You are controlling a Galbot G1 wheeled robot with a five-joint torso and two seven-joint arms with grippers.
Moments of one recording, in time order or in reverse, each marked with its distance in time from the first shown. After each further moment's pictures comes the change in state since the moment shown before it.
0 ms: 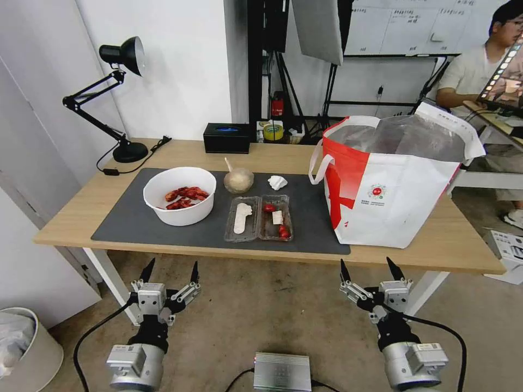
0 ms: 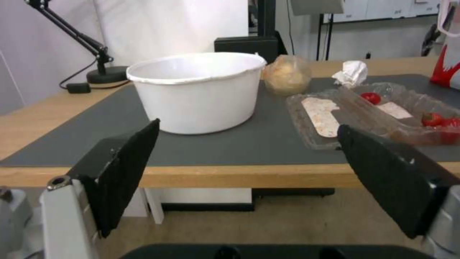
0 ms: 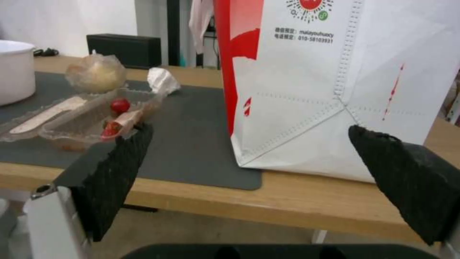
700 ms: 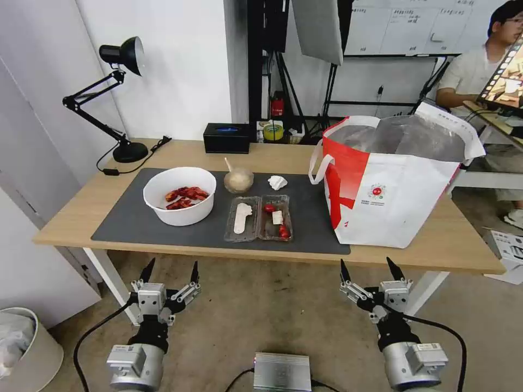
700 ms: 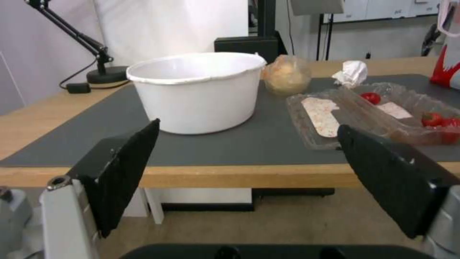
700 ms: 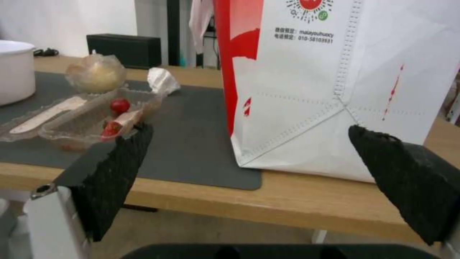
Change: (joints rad) left arm 0.000 0.000 0.000 0.000 0.000 0.000 0.000; right arm 0.000 0.000 0.000 0.000 0.000 0.000 0.000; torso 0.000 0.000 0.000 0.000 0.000
